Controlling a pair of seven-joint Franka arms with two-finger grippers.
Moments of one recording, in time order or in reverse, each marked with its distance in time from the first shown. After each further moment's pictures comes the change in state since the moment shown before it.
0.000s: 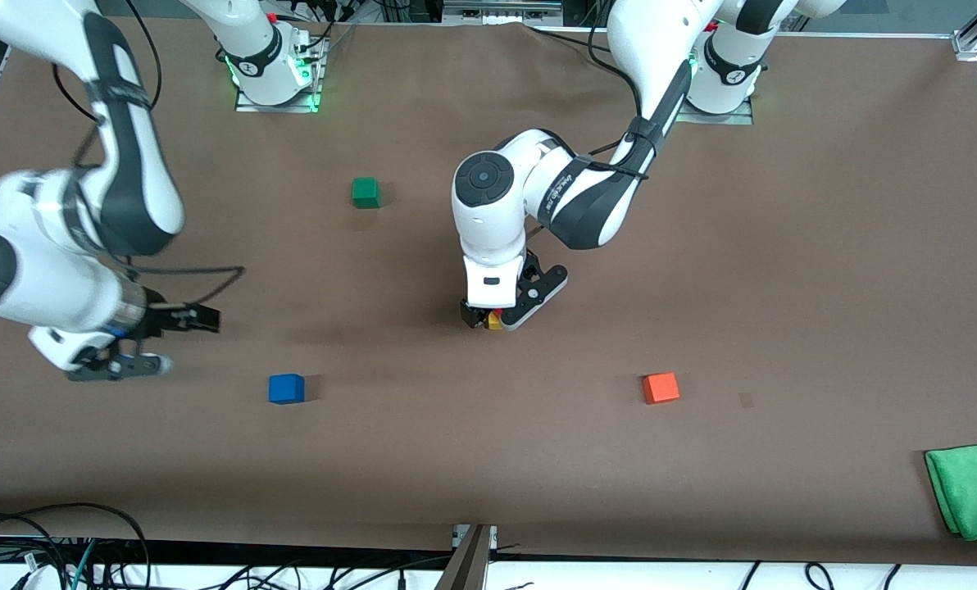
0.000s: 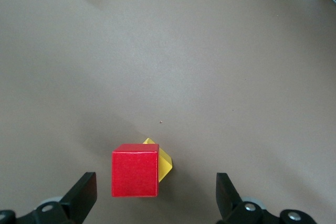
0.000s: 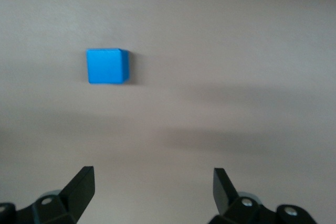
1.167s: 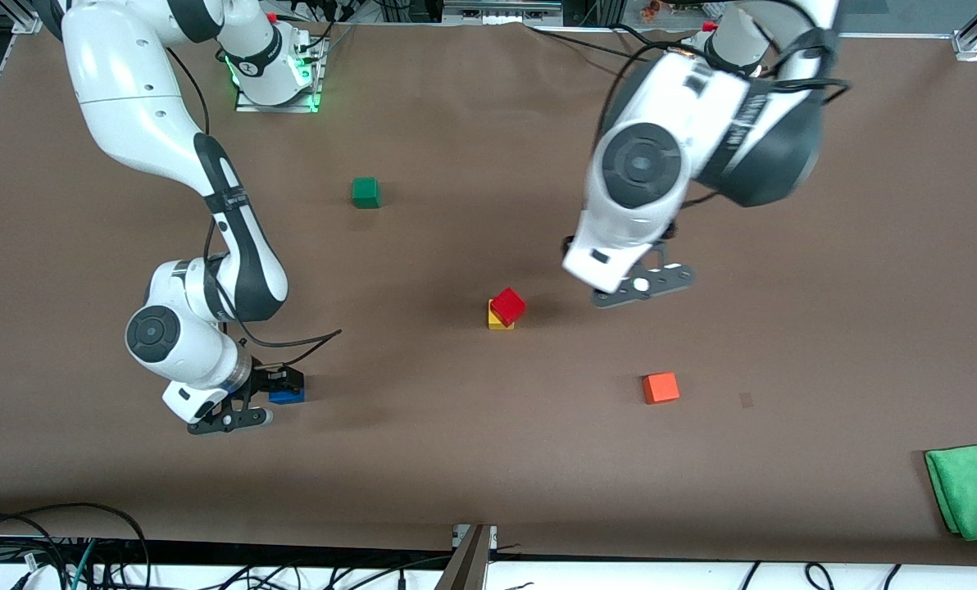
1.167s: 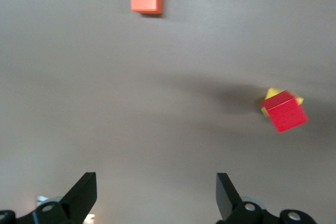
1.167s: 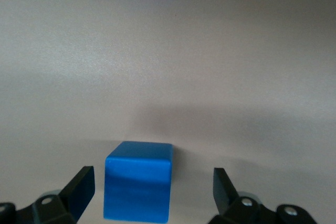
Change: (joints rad) left arm 0.214 -0.249 0.008 0.046 -0.106 -0.617 0.829; right arm 0.054 0.329 0.021 0.144 0.027 0.336 0.003
